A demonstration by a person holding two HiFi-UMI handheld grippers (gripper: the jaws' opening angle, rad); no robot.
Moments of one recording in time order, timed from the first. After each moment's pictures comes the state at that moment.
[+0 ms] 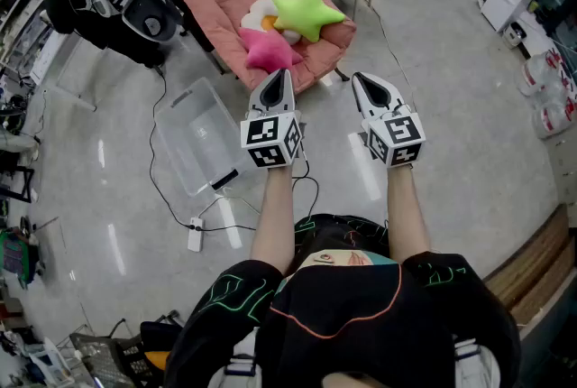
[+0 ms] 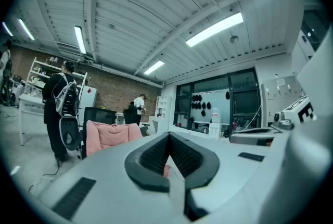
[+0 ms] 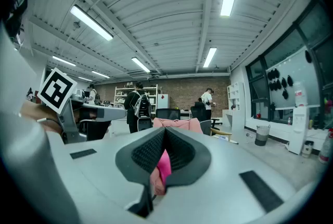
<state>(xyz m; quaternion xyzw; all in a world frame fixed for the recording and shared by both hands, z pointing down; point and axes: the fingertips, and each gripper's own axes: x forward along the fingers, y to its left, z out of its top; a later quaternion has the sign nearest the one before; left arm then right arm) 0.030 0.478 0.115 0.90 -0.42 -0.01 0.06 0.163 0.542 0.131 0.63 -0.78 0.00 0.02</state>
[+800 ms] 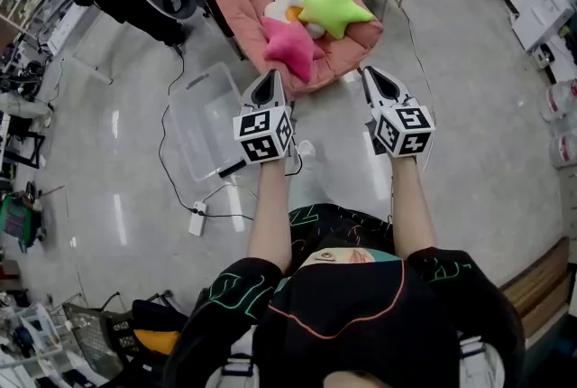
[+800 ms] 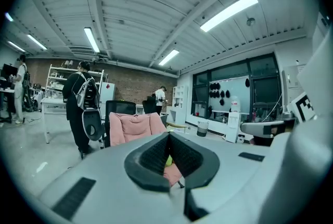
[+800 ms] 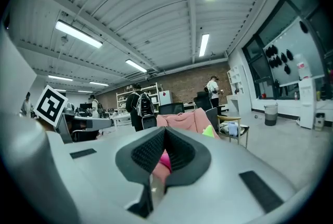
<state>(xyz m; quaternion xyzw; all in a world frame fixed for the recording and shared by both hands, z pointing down) -0.013 0.430 0.164 0.86 -0.51 0.05 0.08 0.180 0.481 0.172 0.61 -0.79 0.09 -0.01</state>
